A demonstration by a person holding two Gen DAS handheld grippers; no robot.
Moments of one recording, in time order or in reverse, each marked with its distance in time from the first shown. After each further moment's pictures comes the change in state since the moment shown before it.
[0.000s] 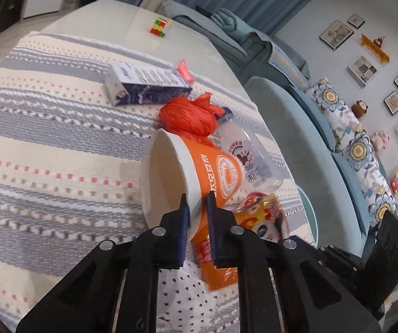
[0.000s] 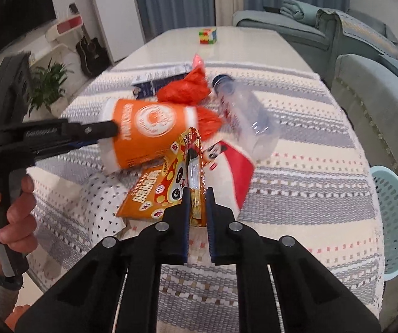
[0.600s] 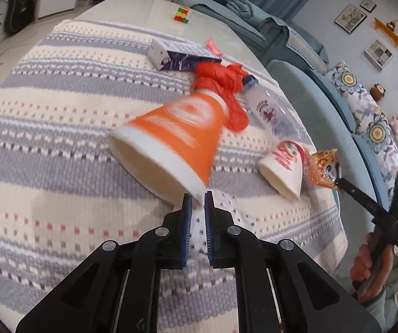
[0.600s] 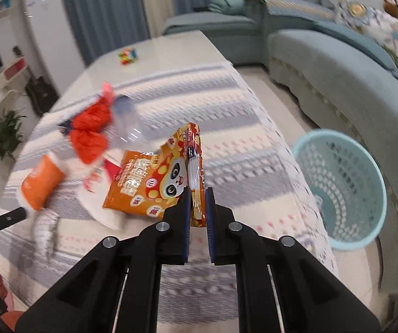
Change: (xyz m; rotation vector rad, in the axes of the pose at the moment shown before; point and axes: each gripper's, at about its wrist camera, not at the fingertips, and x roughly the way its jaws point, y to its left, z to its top) left arm -0.034 0.022 -0.049 0.024 0.078 0.123; right arm -0.031 -0.113 -0.019 0.259 -0.017 -0.190
